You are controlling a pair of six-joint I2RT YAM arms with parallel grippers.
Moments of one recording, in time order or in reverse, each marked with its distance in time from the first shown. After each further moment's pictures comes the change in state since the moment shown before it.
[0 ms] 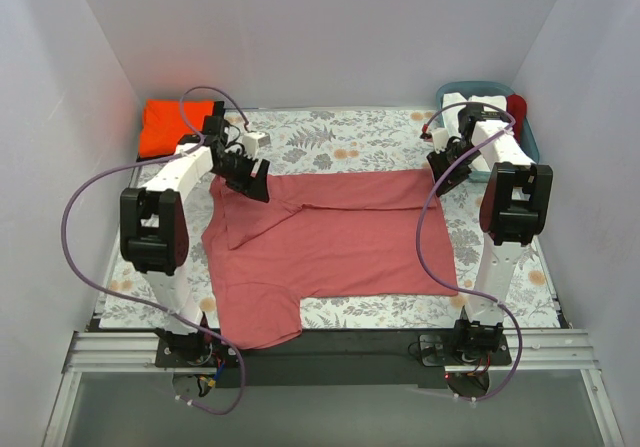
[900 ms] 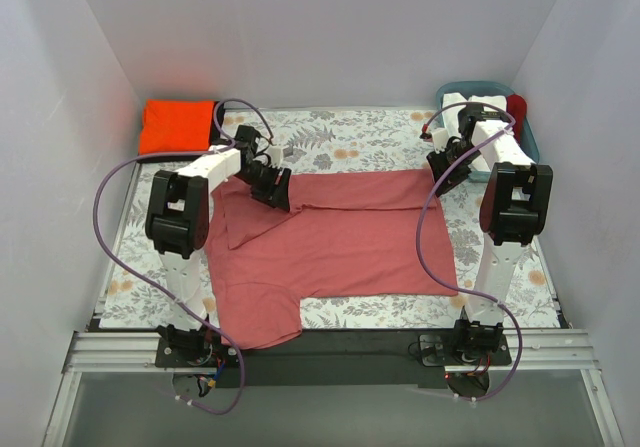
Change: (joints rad) left arm -0.128 0.245 0.097 0.070 0.005 -0.227; right arm 0.000 -0.001 -0.001 -0.003 -0.009 -0.001
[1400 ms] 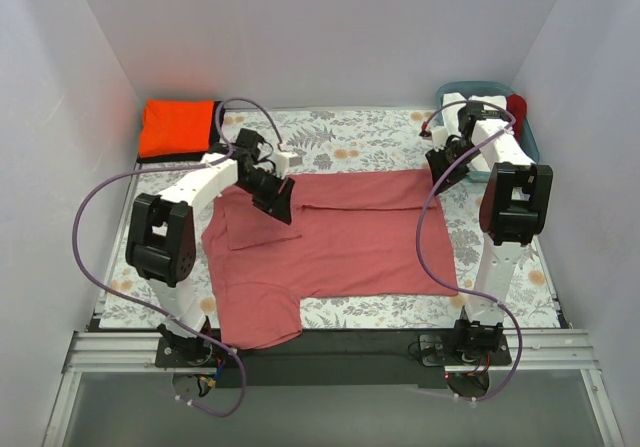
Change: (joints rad) left arm -0.104 -0.249 -0.145 -0.129 0.064 0.112; right arm 0.007 0.000 0.008 -0.006 -0.032 0.006
